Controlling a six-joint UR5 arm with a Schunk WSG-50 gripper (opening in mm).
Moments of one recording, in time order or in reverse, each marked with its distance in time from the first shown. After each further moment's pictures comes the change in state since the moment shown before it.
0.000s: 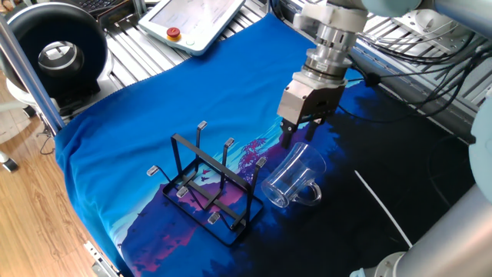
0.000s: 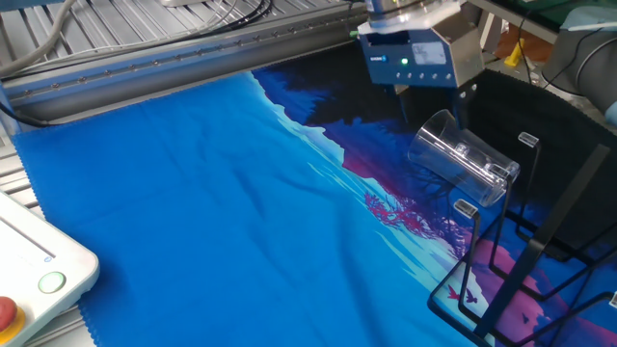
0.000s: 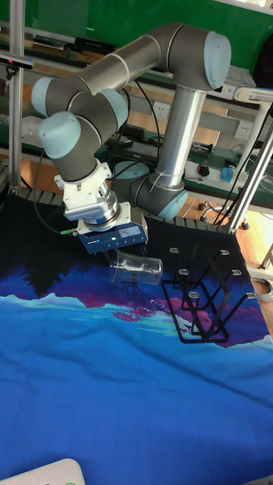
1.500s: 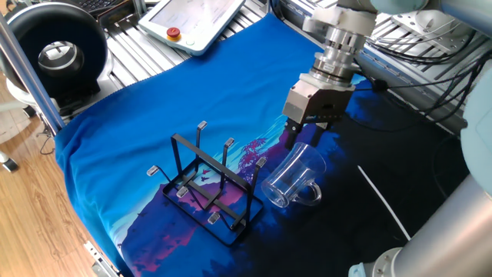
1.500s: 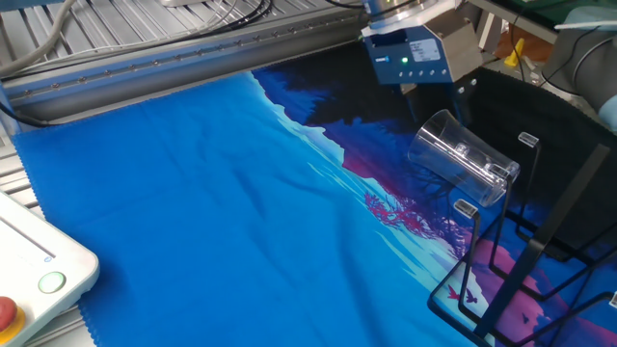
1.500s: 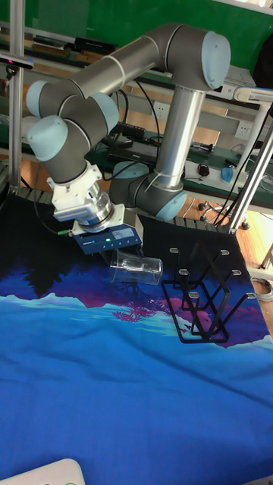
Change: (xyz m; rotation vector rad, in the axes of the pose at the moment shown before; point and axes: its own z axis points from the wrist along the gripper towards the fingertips) arm -0.004 -0.009 0.005 -0.041 -0.051 0.068
